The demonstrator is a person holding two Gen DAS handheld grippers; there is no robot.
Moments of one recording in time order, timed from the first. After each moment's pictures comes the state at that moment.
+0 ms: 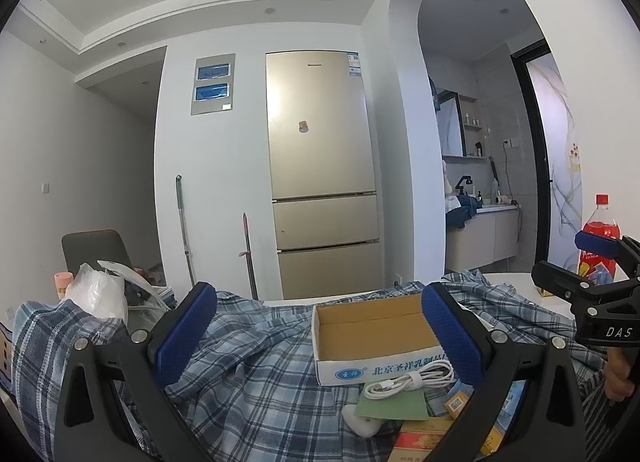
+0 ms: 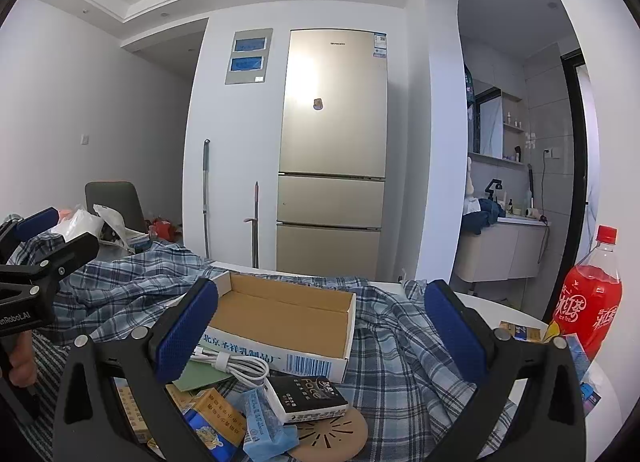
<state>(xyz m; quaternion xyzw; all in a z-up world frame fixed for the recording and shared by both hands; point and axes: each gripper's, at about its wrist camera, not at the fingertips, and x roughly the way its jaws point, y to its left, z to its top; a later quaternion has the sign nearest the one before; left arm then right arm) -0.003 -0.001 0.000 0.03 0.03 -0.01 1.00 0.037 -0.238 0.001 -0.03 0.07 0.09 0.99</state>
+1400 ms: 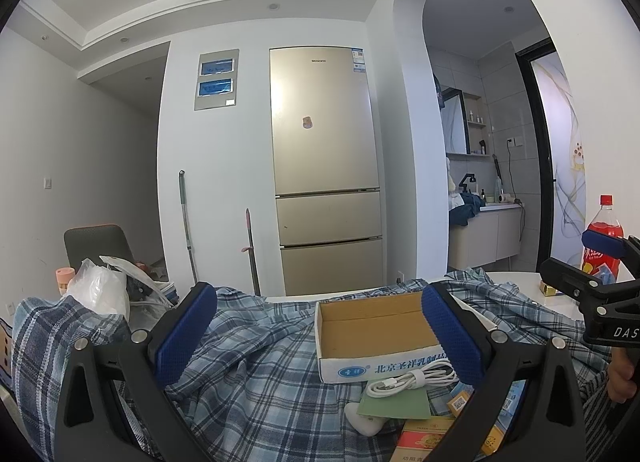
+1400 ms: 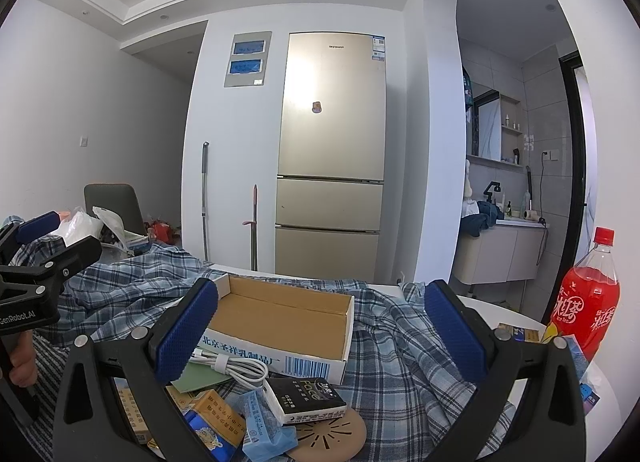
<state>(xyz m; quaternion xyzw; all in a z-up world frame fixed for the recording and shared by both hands) 0.000 0.005 -0.002 0.02 0.04 -0.01 1.00 0.035 -0.241 0.003 -0.03 0.07 0.09 0.99</state>
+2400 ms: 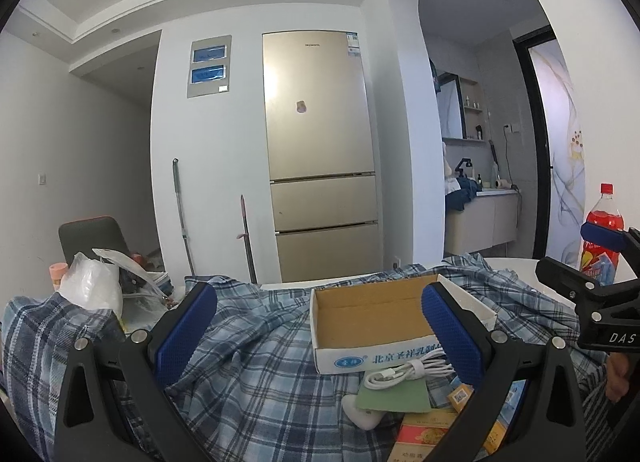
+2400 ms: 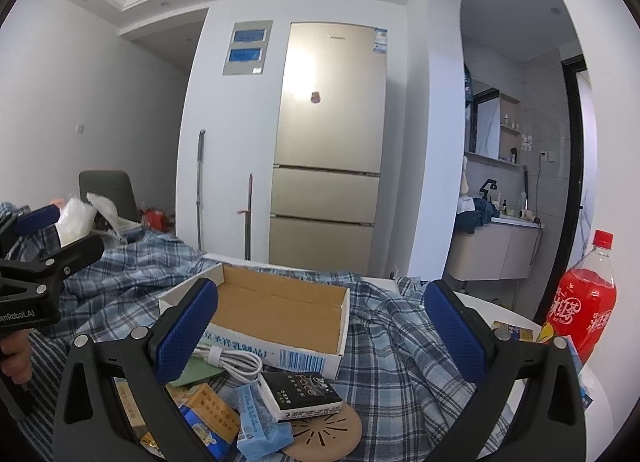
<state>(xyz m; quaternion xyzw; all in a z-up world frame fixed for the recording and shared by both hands) 0.013 0.001 -0.004 0.03 0.07 -0.02 1.00 0.041 -0.233 0.000 -0.05 0.08 0.08 0.99</state>
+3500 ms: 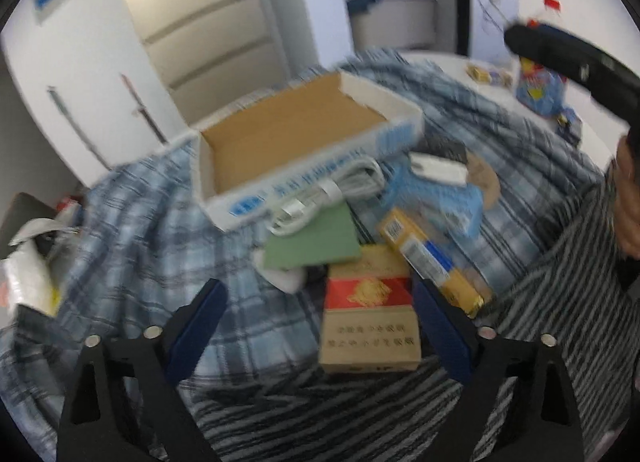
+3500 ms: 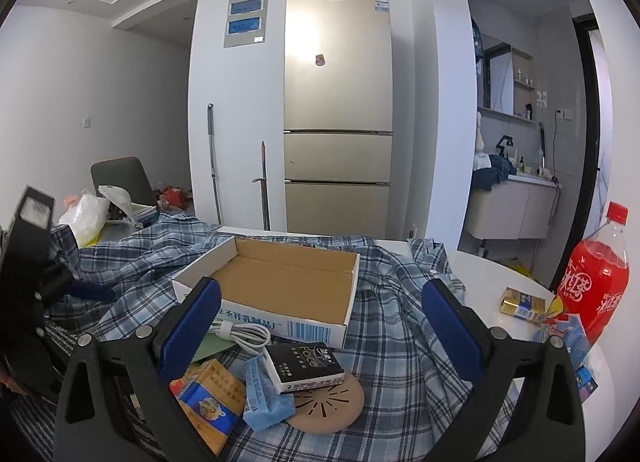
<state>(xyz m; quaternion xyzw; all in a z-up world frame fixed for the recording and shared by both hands) 0.065 -0.059 -0.058 0.18 0.43 -0.17 0.87 0.053 -0.259 0.007 -0.01 0.17 0.11 0.98</state>
